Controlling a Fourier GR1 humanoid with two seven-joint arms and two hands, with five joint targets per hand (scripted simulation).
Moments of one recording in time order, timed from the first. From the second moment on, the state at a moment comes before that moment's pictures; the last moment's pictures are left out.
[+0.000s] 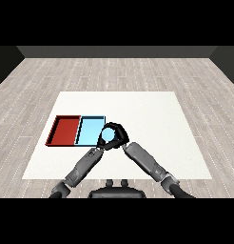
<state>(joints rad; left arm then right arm) -0.45 0.04 -0.52 -1.00 0.23 0.51 -0.42 -0.59 -0.02 0.61 -1.20 -0.32 -0.35 -0.35</state>
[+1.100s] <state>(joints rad) -0.45 0.01 -0.49 -0.98 0.30 0.46 -0.41 -0.51 -0.01 0.54 -1.27 -0.35 -0.29 -0.29</state>
